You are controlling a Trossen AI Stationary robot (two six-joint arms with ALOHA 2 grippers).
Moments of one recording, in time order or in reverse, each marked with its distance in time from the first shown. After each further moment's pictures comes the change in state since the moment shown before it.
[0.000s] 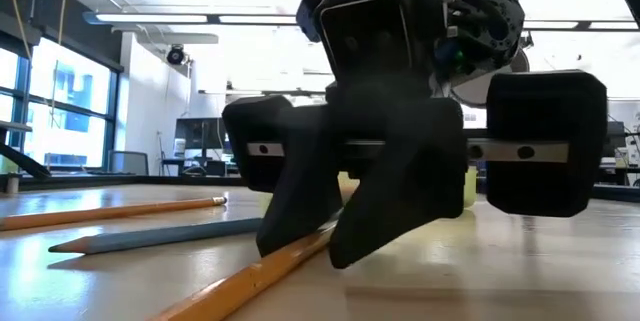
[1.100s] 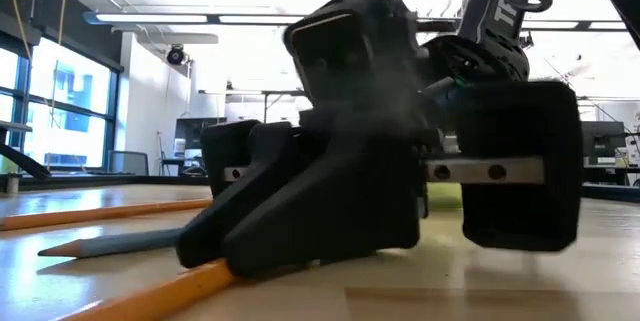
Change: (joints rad) left arm 0.000 0.000 0.000 0.001 0.021 -0.003; right arm 0.010 0.164 0.002 0.325 0.018 0.227
